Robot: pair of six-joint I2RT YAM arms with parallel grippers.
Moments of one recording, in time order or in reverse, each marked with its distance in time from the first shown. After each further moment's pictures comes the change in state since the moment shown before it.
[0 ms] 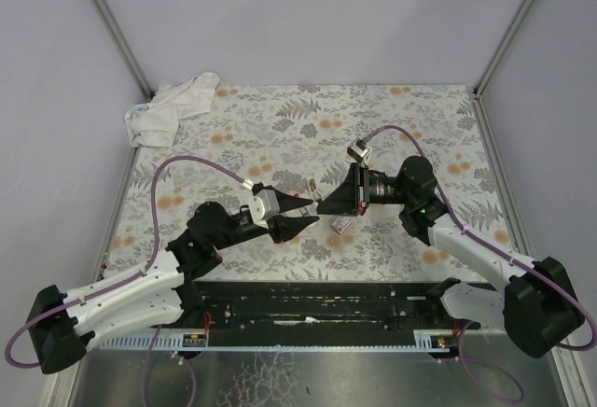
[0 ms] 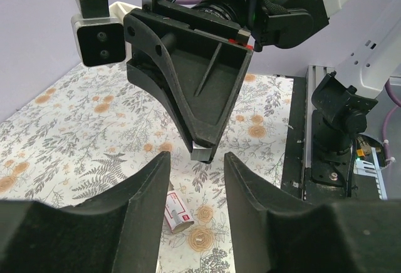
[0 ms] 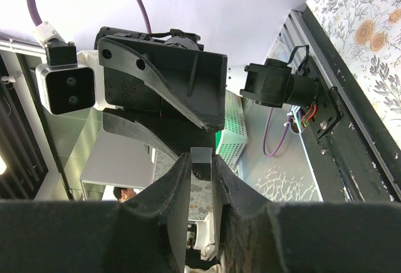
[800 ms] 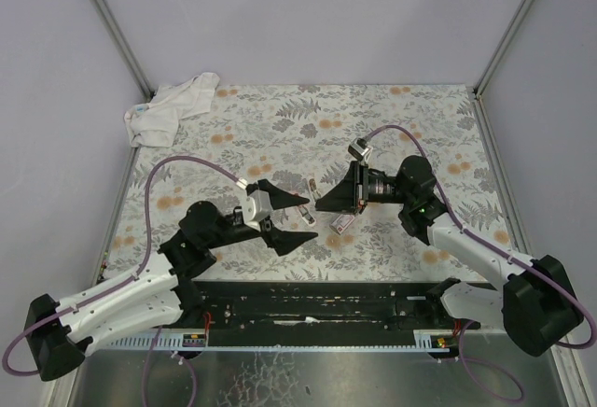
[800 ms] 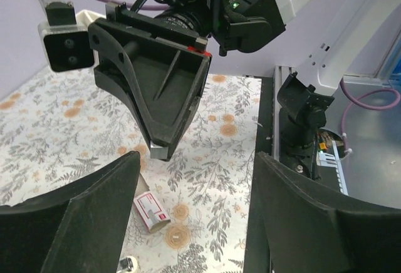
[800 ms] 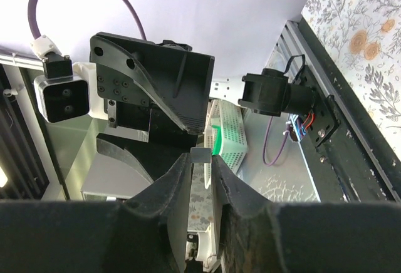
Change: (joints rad) left arm 0.050 -0.059 0.020 -0.077 0.147 -0.079; right arm 0.000 0.013 0.000 0.011 0.045 0.013
